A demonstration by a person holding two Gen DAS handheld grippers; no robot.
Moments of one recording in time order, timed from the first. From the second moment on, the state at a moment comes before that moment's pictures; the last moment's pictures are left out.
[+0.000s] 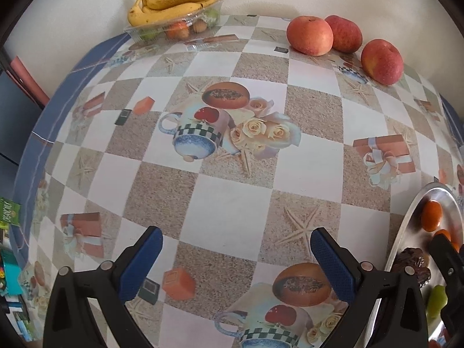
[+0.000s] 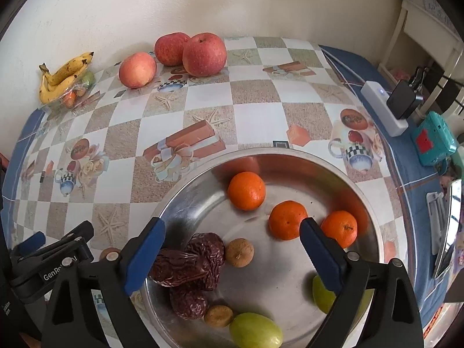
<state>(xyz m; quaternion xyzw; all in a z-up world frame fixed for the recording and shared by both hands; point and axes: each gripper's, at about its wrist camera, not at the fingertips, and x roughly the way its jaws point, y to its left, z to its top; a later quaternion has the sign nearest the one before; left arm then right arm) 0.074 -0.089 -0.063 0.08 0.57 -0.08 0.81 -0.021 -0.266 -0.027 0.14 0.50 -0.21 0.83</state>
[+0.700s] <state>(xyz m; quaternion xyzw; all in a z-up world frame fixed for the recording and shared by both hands) 0.062 -0.096 -0.052 0.21 0.51 -0.01 0.83 -0.020 -0.258 -0.030 0.13 0.50 -0.21 0.83</state>
